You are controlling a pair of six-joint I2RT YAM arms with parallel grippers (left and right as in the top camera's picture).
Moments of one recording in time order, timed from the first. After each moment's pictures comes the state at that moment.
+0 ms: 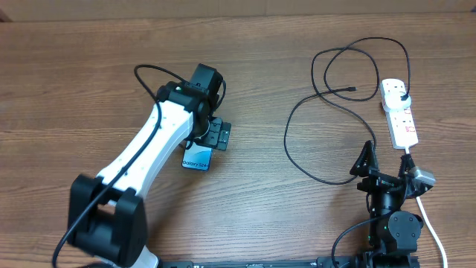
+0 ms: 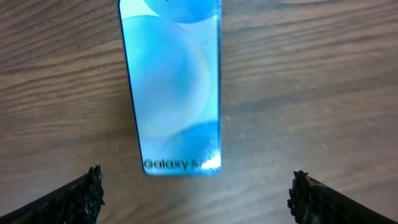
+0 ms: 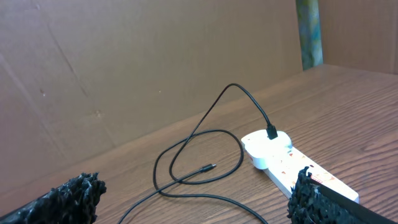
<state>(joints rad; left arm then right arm) -0.39 1.76 1.38 -1.07 -0.04 -0.20 -0.02 0.01 0.02 -0.01 0.20 0.33</state>
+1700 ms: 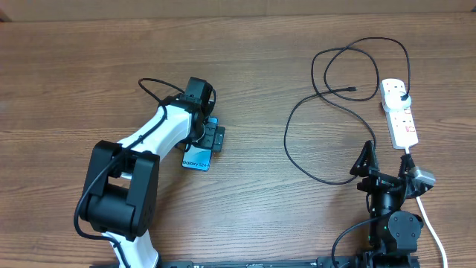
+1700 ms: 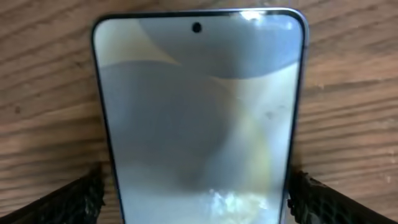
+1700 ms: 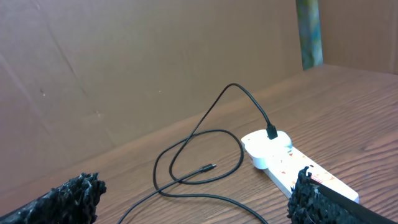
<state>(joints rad) -0.31 1.93 1.20 -0.69 -0.02 -0.13 -0.02 0.01 0.02 -0.01 0.20 0.33</state>
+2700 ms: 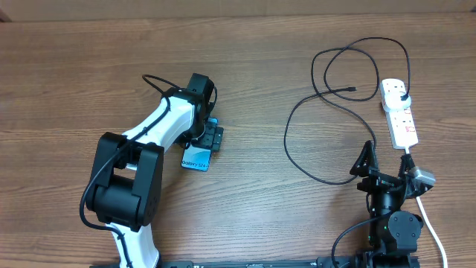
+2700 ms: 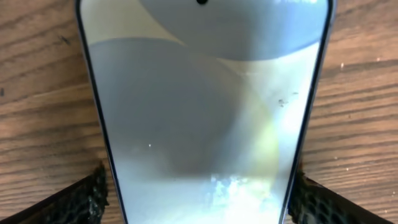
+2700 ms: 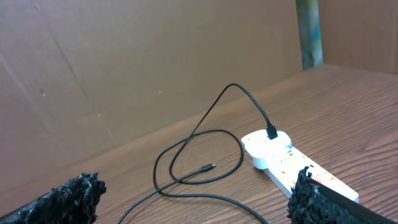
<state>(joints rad) -0.31 2.01 1.29 -0.85 0.00 -0.13 -0.02 0.01 0.02 -0.01 0.20 0.33</state>
